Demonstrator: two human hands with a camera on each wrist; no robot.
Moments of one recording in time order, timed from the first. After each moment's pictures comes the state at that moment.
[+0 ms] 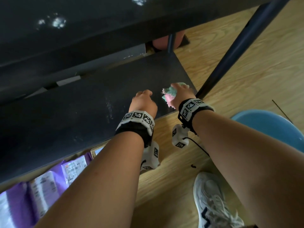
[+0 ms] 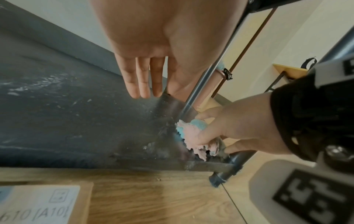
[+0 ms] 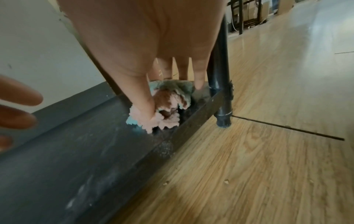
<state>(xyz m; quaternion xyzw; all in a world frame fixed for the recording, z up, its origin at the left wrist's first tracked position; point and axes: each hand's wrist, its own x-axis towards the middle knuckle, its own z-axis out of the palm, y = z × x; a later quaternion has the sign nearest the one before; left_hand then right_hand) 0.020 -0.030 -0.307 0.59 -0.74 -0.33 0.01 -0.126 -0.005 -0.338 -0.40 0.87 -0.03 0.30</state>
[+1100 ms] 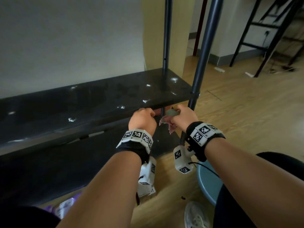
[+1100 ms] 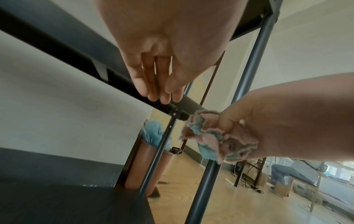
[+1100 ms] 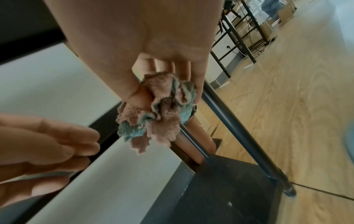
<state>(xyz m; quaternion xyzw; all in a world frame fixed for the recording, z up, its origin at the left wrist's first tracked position) 0.053 0.060 -0.068 0.52 -0.80 -0.21 0.20 -0.095 0.115 -0.078 -0.42 0.80 -0.36 0.24</state>
